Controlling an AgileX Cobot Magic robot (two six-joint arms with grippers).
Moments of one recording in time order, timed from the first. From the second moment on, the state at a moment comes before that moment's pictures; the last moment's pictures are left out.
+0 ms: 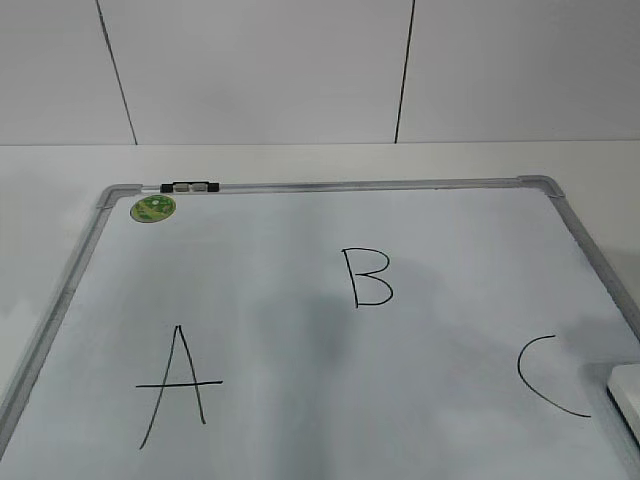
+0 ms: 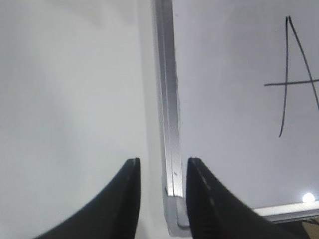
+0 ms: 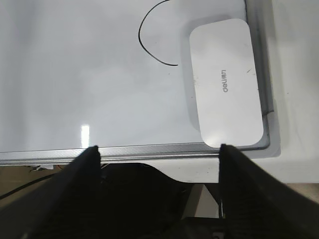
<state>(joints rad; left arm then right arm) -0.07 1.25 -0.92 -0.13 1.08 -0.02 0.04 0.65 -0.73 0.21 1.26 0.09</state>
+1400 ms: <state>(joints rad) -0.07 1.92 -1.27 -0.14 0.95 0.05 0.04 0.65 -0.73 0.22 1.26 0.09</state>
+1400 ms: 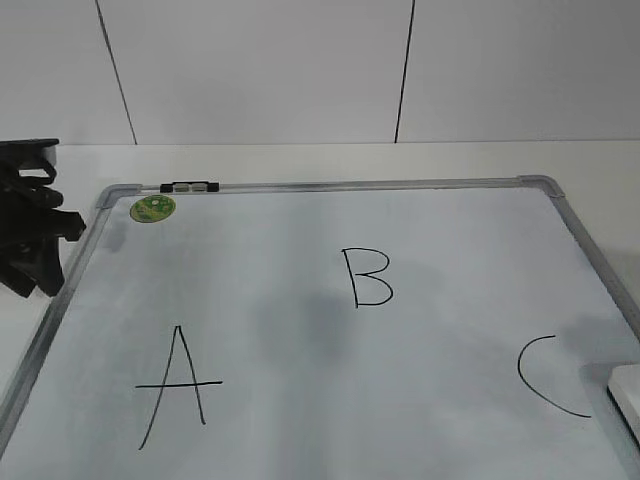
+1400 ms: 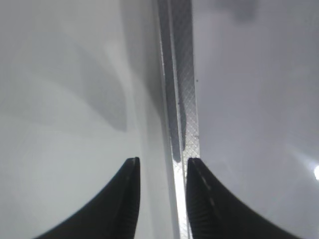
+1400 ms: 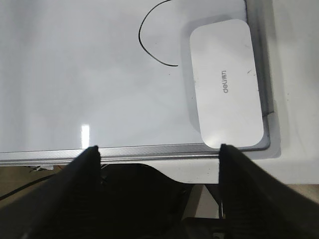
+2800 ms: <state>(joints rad) -0.12 1.97 -1.28 -0.11 0.93 0.03 0.04 0.65 -0.73 0.22 1.26 0.09</state>
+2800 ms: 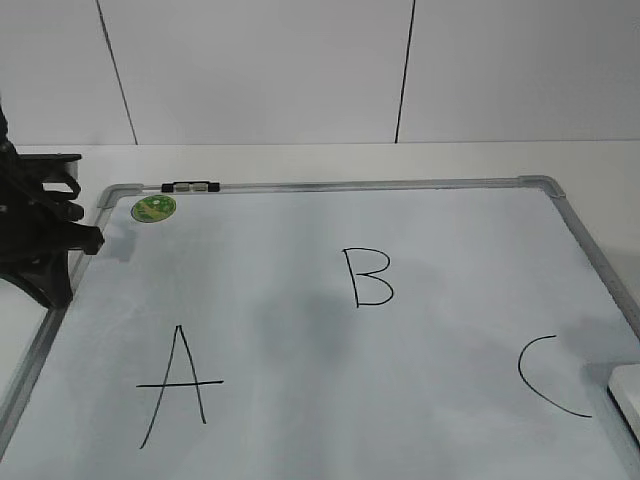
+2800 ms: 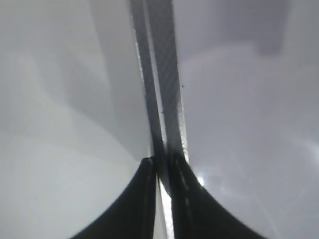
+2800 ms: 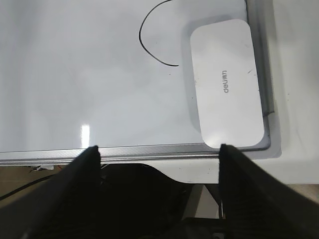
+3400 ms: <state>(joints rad) -0.12 1.97 -1.28 -0.11 0.94 0.02 0.04 0.73 -0.73 0.11 1.26 0.14</state>
